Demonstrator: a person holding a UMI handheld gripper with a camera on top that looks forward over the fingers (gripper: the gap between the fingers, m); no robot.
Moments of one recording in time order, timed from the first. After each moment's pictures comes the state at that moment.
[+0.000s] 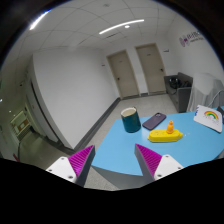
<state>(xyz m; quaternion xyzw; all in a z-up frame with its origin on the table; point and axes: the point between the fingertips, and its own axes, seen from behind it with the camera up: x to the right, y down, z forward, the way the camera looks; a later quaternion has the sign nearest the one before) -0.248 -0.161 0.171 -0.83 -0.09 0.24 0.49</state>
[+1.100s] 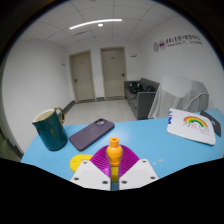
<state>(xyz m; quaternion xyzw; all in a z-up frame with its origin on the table) -0.074 0.092 0.023 -0.85 0.02 0.03 0.53</state>
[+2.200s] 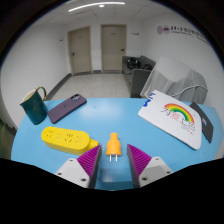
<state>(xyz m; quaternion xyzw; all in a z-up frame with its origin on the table) 0.035 0.032 -0.006 -0.92 -0.01 0.00 0.39</state>
